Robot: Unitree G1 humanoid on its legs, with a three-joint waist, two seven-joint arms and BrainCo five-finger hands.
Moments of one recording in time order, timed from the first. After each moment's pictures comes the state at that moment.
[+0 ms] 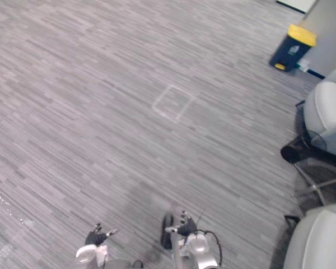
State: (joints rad) left arm 0.06 0.02 0.14 0.90 -0.04 -0.06 0.15; right arm 0.00 0.00 0.12 0.80 -0.04 -0.02 -0.08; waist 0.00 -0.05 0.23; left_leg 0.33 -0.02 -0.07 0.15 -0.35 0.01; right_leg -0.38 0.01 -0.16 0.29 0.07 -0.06
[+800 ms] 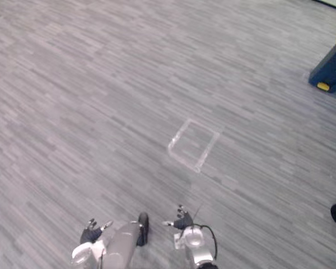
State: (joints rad) left arm 0.09 -0.02 0.28 0.82 -0.12 -0.08 0.13; right arm -0.01 0.05 0.09 0.78 -0.04 0.00 -0.08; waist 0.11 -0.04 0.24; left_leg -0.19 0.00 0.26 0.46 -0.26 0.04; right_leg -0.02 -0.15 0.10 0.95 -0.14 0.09
